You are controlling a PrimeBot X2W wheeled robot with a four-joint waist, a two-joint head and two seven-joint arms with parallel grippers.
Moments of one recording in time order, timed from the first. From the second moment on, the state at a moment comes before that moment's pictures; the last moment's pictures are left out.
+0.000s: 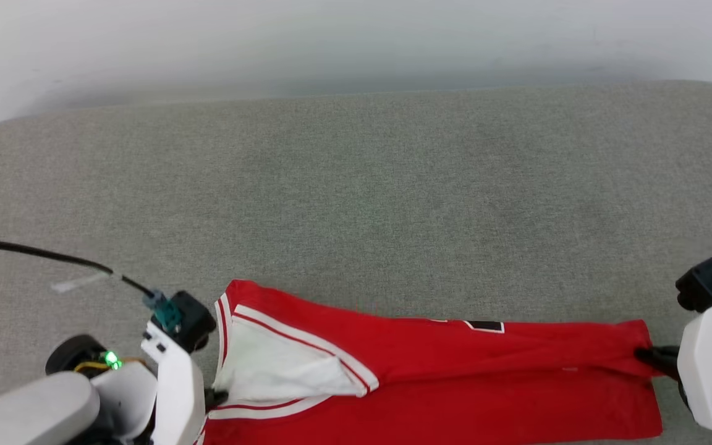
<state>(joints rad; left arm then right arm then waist) -0.74 1.03 -1.27 -0.17 -1.18 0.05 0.48 -0.48 -0.90 0.83 0.24 1.01 0.13 0.50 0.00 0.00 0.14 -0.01</state>
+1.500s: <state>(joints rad) -0.32 0.76 -0.74 -0.09 -0.79 0.53 -0.26 -0.15 -0.79 0.37 0.29 1.10 0.13 0.31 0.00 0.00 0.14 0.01</state>
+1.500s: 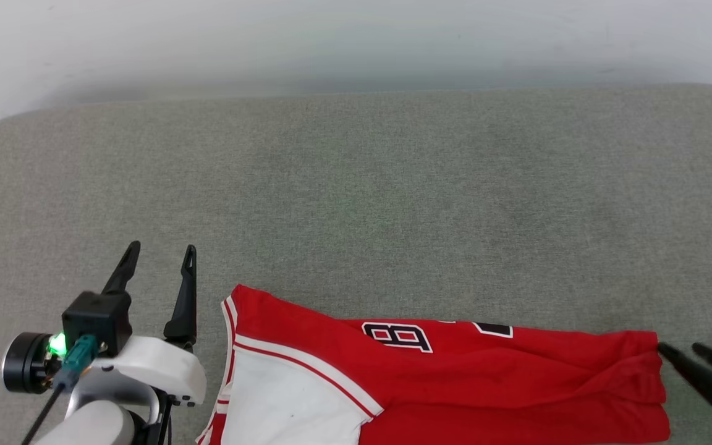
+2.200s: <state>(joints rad) 0.07 0.28 -0.18 -0.17 -0.27 0.43 -0.26 -0.13 -0.63 0.43 0.37 1.12 0.13 0.37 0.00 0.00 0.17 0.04</state>
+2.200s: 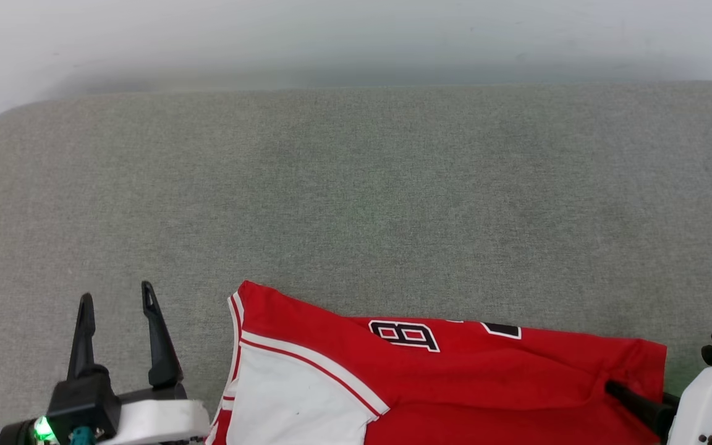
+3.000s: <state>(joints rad) 0.17 0.12 -0.08 -0.09 -0.01 0.26 -0.26 -0.15 -0.75 0.35 0.44 1.14 0.13 0.37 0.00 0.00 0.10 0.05</state>
